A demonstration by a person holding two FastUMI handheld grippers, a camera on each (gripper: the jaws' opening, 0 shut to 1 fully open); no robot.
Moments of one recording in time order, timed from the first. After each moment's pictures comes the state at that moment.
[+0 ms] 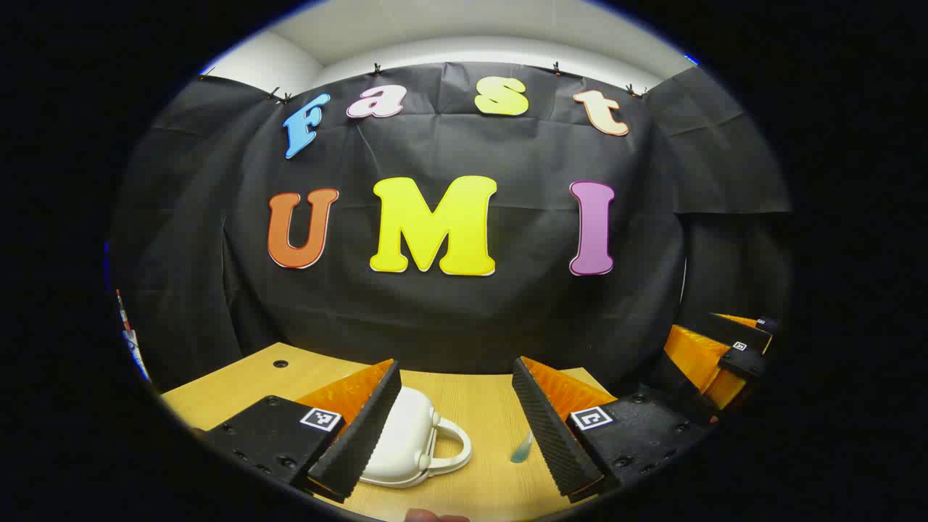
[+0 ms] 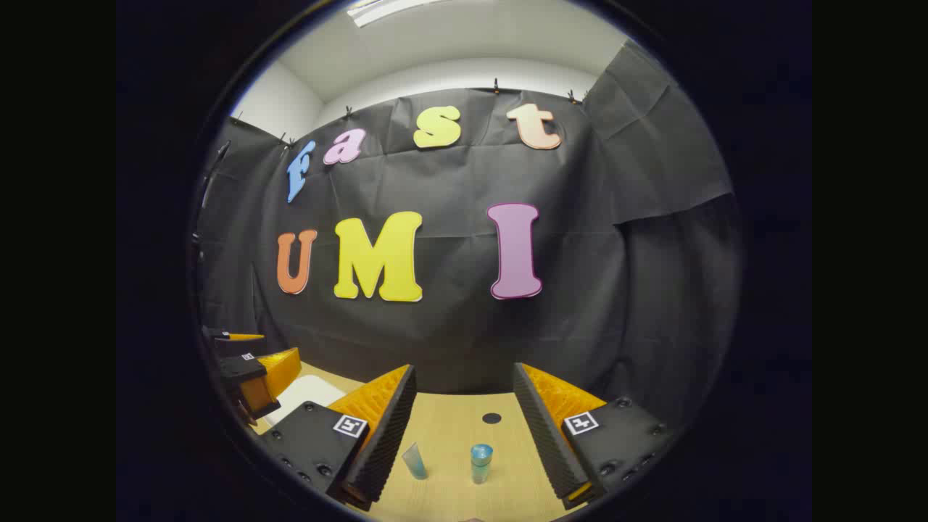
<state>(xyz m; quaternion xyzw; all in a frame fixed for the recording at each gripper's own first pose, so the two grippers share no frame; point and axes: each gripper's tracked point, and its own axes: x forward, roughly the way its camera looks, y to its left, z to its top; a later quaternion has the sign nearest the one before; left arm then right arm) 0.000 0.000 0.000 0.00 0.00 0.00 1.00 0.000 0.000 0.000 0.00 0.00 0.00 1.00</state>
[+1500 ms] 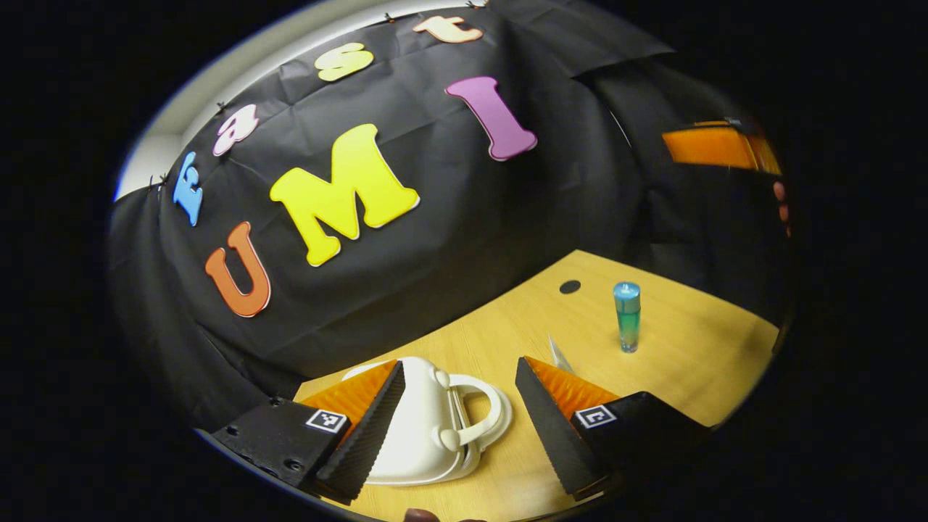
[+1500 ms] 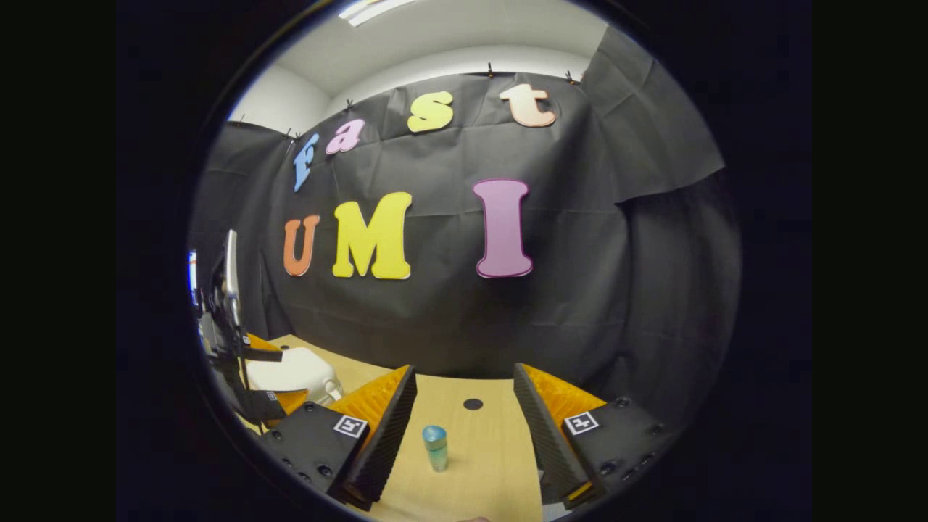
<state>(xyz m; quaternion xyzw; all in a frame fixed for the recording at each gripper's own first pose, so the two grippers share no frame) 0.025 -0.022 -0.122 0.30 0.14 -0.05 0.94 0.014 -0.103 -0.046 -0.01 0.04 0.04 1.00</state>
